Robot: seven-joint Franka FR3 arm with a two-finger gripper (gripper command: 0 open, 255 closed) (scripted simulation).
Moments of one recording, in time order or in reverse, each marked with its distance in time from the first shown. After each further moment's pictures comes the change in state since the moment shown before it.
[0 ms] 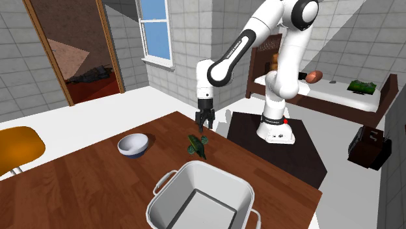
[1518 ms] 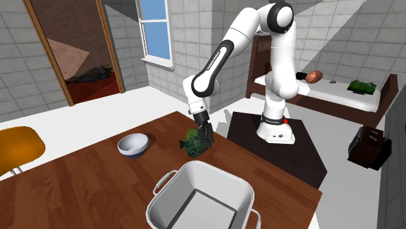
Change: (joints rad) arm 0.003 0.286 -0.020 0.190 0.007 -0.222 -0.248
